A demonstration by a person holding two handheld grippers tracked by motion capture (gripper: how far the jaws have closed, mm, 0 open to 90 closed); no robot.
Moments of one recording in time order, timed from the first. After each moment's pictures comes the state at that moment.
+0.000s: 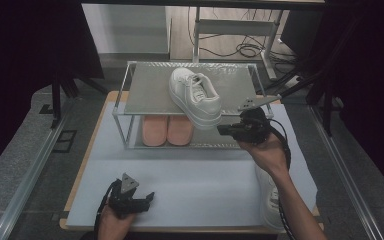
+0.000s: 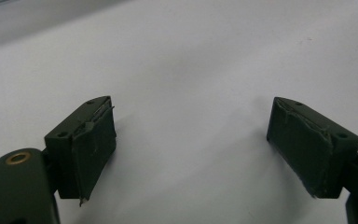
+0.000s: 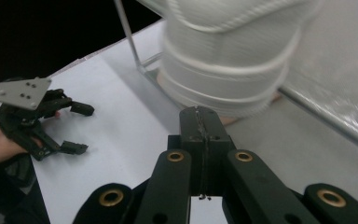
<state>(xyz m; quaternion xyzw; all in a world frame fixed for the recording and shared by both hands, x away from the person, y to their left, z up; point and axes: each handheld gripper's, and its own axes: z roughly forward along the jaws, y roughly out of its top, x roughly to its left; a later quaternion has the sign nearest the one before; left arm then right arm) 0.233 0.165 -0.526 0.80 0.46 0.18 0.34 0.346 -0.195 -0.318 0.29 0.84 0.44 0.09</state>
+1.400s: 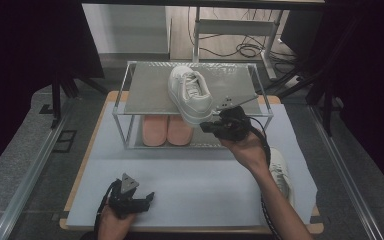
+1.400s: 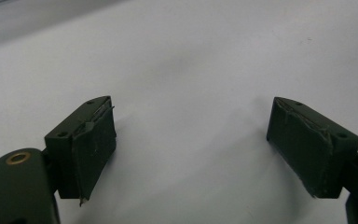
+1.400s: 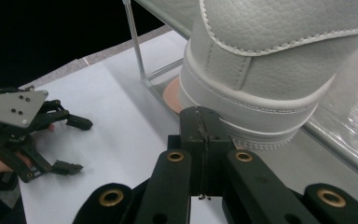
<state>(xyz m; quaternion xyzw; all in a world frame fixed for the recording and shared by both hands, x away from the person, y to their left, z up) 0.232 0.165 -0.526 0.80 0.46 0.18 0.34 0.357 -0.151 -0.324 0.27 0.85 0.44 0.11</state>
